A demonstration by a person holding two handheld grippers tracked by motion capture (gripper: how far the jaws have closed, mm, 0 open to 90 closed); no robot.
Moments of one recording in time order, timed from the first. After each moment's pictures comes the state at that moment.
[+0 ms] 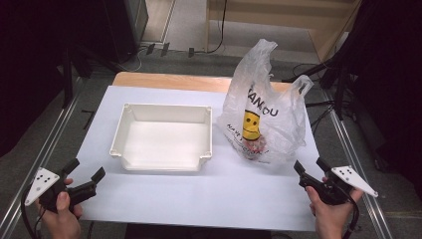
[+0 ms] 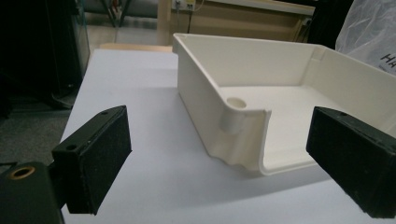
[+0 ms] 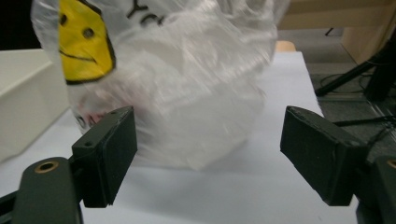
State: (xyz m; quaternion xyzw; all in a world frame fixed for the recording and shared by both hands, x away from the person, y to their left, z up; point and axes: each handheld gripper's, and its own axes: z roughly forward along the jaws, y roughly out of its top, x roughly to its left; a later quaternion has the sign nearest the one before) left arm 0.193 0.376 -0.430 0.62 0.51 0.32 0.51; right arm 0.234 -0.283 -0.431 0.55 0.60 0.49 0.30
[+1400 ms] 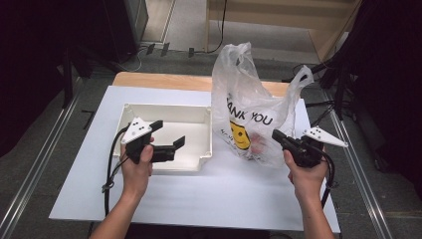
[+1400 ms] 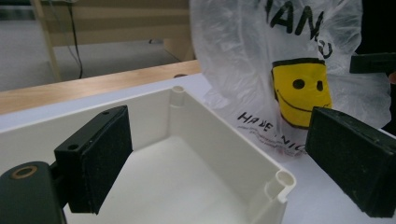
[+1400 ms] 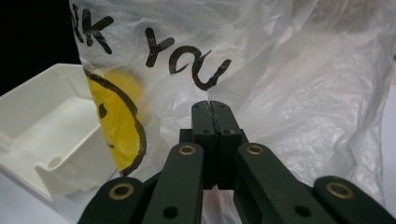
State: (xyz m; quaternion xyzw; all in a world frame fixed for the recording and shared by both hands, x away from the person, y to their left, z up) left arm 0.300 0.192 -0.366 0.72 0.39 0.21 0.54; right arm 0.308 -0.227 -0.389 0.48 0.66 0.54 0.19
